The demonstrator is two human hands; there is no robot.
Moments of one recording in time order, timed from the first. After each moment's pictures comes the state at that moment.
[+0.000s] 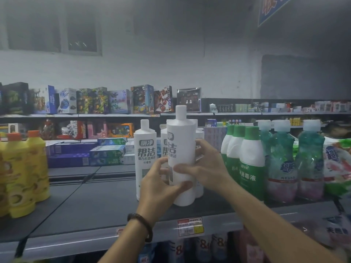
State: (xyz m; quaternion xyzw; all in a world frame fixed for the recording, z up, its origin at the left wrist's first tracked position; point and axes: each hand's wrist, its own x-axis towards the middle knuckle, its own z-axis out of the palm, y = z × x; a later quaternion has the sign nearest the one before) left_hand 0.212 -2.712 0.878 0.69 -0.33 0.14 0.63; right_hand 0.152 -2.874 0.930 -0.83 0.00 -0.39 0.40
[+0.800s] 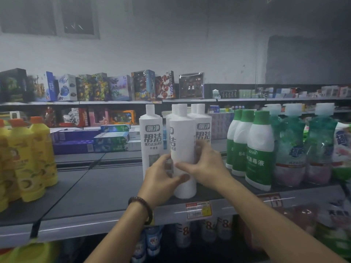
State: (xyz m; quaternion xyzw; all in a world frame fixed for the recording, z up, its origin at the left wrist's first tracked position) left_hand 0.242 -2.698 0.860 0.74 -0.35 0.07 0.57; right_hand 0.157 -2.851 0.902 -0.87 0.06 -0.34 0.37
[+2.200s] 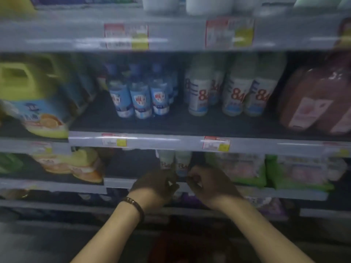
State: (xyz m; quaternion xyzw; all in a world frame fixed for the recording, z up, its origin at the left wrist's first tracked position) left_hand 0.141 -2.635 0.499 0.95 -0.24 -0.16 0.16; right_hand 0.081 -2.828 0.505 -0.97 0.04 0.04 0.25
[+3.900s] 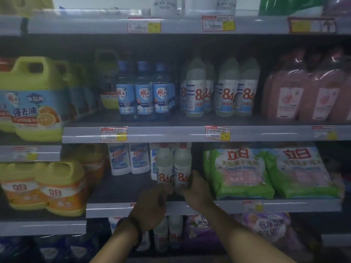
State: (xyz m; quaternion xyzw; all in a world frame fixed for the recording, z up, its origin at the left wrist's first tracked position) left_hand 0.177 -2.613 0.360 0.89 -0.32 0.00 0.31; right_hand 0.173 -2.811 0.329 -0.85 0.17 -0.16 0.48
